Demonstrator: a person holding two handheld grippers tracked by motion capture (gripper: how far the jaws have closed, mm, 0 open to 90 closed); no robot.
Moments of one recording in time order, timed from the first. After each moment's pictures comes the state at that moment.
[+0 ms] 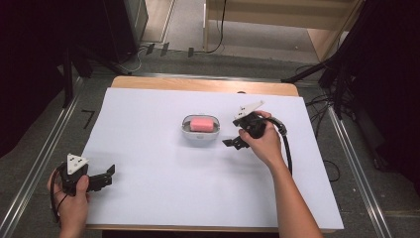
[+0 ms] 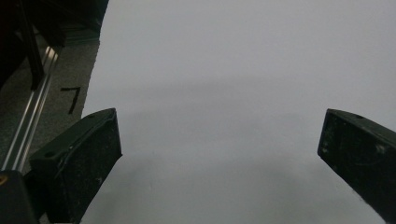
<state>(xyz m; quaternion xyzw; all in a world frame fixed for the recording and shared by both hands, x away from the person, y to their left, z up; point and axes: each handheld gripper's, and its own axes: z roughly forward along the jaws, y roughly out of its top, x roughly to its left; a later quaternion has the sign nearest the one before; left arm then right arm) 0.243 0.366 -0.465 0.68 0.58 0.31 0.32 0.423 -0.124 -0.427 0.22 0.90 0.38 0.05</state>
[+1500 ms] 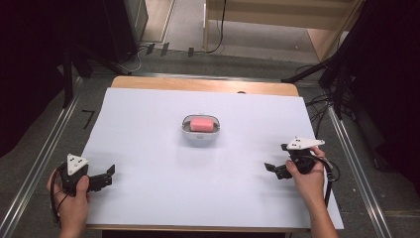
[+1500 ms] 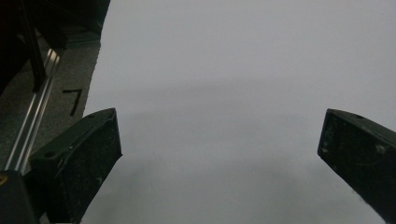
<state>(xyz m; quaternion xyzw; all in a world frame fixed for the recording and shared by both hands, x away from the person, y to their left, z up) 0.242 0.365 -0.465 0.68 0.58 0.31 0.32 0.332 -0.255 -0.462 0.35 0.83 0.41 0.12</state>
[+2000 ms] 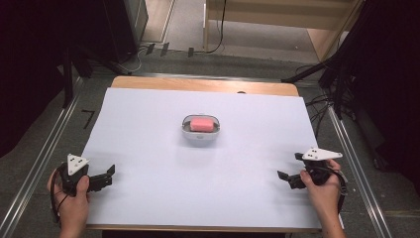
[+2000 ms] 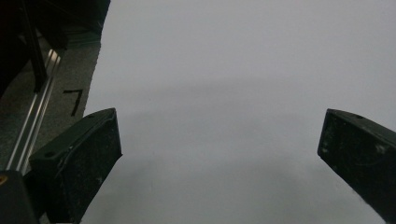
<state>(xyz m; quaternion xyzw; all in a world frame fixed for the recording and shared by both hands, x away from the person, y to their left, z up) 0.242 0.365 -0.465 0.68 0.58 0.31 0.32 0.304 -0.293 -0.473 0.39 0.81 0.42 0.13</state>
